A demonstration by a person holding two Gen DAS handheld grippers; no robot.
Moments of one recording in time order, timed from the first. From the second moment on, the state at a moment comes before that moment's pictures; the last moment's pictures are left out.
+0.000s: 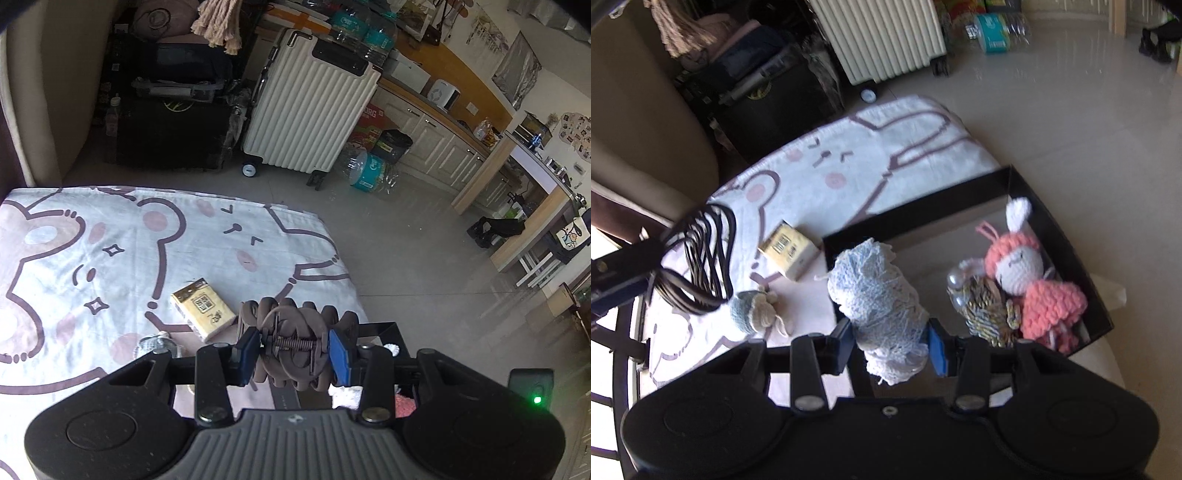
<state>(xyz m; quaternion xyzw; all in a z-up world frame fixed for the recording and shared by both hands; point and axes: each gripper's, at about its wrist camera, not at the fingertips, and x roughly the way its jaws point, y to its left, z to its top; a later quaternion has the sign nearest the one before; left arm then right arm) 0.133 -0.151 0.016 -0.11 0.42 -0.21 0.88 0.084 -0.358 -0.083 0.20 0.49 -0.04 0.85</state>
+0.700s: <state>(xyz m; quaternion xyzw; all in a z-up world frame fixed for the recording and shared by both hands) 0.181 -0.225 -0.055 -0.17 0.49 -0.24 0.82 0.101 -0.373 -0.136 0.20 0.56 -0.02 0.81</state>
